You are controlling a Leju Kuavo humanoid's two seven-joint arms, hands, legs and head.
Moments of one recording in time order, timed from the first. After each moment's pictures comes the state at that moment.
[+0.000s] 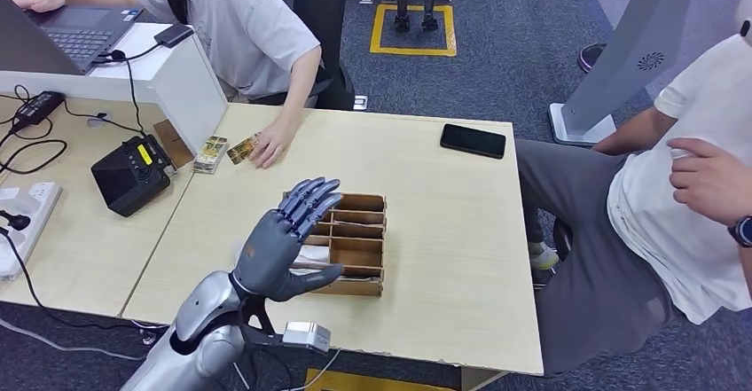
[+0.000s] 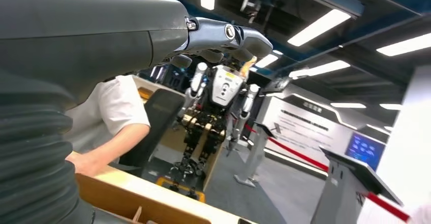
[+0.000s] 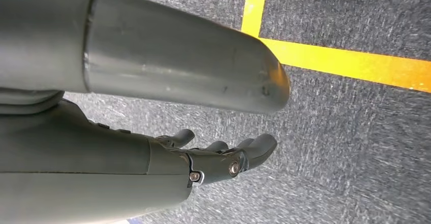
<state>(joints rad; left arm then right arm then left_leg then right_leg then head) -0.16 0.18 -0.54 -1.65 -0.88 0.33 -0.43 -0.07 0.11 -0.81 -0.21 1.27 -0.27 -0.04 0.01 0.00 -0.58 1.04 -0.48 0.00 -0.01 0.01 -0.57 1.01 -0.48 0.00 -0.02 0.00</state>
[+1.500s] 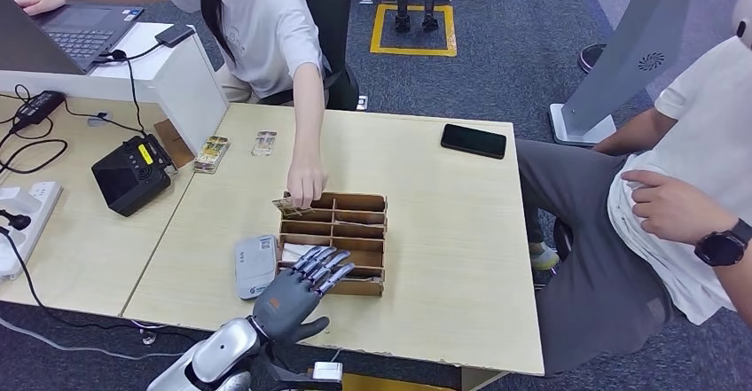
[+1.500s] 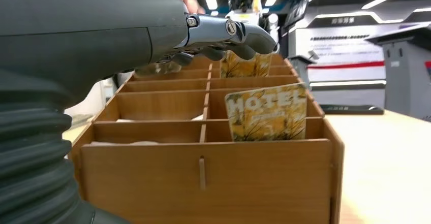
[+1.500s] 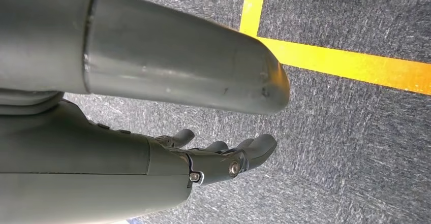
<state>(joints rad) -0.12 0.22 -0.66 -1.32 -1.12 0.43 -0.28 -0.07 0.11 -0.84 -0.21 1.30 -0.27 -0.06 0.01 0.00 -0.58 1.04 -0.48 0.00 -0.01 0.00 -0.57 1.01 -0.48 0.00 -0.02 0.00</state>
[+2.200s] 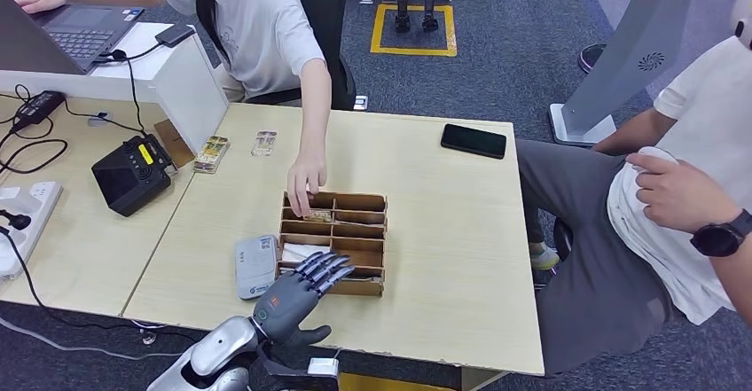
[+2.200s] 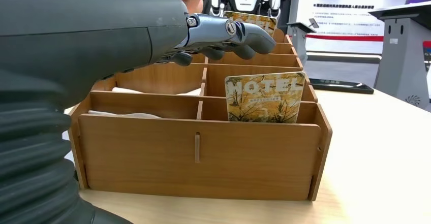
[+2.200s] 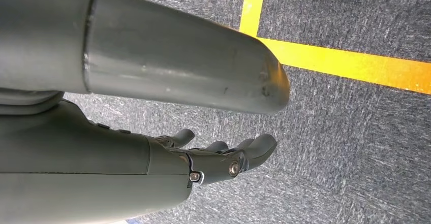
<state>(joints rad) -0.11 0.23 -0.64 -1.34 -0.97 0.30 -0.33 -0.07 0.11 -0.85 -0.21 1.31 -0.26 -0.06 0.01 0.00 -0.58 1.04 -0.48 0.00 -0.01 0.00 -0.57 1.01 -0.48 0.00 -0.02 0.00</state>
